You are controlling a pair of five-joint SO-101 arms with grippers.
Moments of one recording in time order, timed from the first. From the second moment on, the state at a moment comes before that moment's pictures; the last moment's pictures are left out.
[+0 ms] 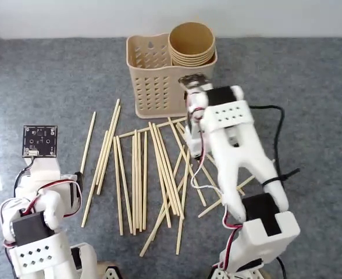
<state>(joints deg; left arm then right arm) -22.2 -69.4 58.9 77.4 -7.3 -19.4 8.9 -3.8 92.7 4.8</state>
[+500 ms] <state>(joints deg) -28.2 -69.4 58.9 77.4 -7.3 -32.4 8.9 12.2 73.4 4.8</state>
